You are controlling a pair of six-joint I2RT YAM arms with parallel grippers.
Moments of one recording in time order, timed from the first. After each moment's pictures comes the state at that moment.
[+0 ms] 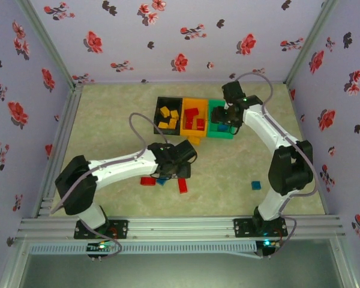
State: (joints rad) left arm -1.09 1.65 1.21 -0.82 -0.15 -0.98; right arm 0.34 1.71 1.46 -0.83 -0.01 0.44
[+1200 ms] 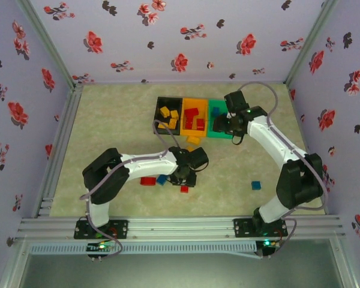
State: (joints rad) left arm -1.12 1.89 1.29 -0.80 -0.03 -0.94; right arm 0.36 1.56 1.29 -0.80 0.00 0.48
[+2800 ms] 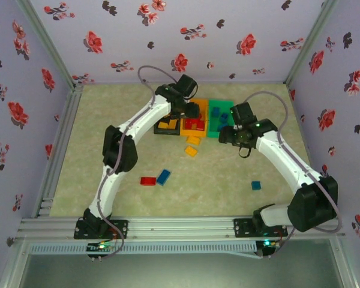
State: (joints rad) left arm -0.69 2.28 2.25 -1.02 0.00 -0.51; right arm 0.41 1.35 1.13 -0.87 0.05 0.50
